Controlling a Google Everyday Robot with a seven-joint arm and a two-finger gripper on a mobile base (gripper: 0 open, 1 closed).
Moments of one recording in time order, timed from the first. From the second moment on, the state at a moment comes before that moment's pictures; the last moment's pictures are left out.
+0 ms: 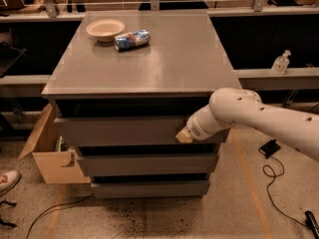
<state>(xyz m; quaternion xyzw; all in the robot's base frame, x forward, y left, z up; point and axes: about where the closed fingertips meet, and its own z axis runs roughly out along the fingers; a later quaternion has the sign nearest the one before) 0.598 -0.088 0.644 -0.41 0.87 0.13 0.24</state>
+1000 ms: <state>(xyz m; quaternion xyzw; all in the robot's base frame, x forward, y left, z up) 0.579 -0.101 0.633 -0.41 0.88 0.13 0.19</state>
